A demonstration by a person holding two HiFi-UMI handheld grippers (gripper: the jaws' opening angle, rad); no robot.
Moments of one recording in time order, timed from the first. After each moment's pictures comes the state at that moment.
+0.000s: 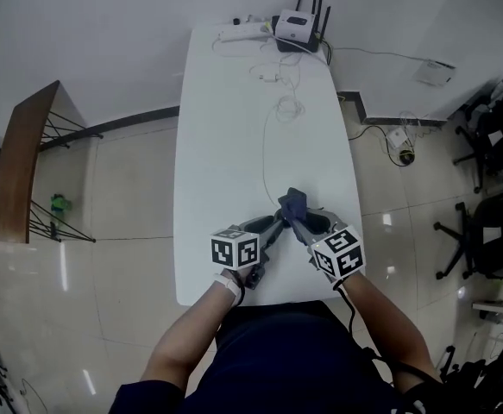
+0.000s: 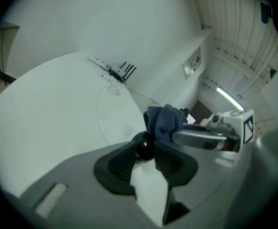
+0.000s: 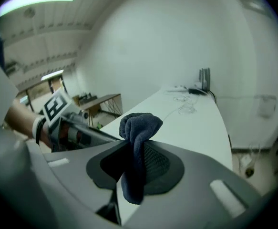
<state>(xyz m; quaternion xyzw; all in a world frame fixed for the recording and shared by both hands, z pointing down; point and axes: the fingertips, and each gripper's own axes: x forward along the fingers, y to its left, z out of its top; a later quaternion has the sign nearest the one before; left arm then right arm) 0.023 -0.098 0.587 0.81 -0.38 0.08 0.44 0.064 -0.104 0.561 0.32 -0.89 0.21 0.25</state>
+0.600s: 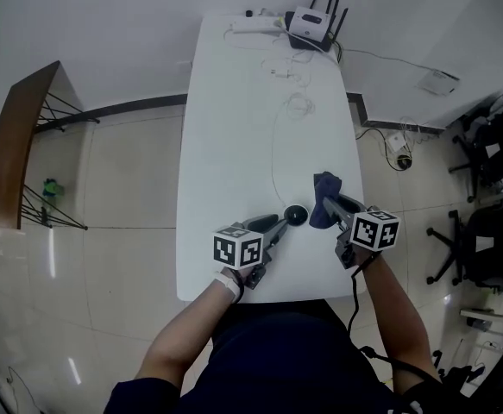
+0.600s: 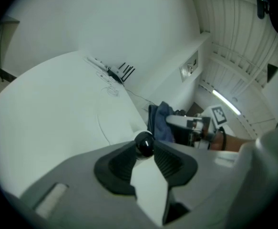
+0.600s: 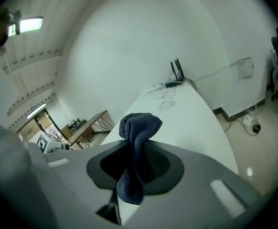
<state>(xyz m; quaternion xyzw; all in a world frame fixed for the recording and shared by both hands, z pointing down) 0.010 -0.091 0.581 0.82 -0.36 0.06 0.44 0.114 -0.161 0.554 0.39 -0.84 0.36 0.14</state>
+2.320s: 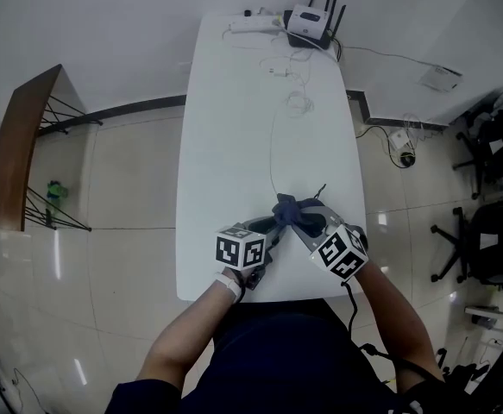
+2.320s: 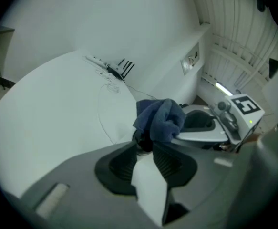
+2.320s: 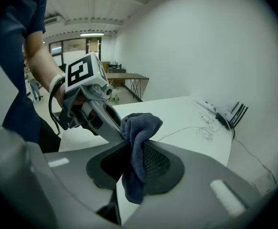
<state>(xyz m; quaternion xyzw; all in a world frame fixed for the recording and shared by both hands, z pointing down) 0.017 -0.084 0.589 0.82 -0.36 0.10 0.44 0.028 -0.085 0.551 0.17 -0.90 0.00 0.40</state>
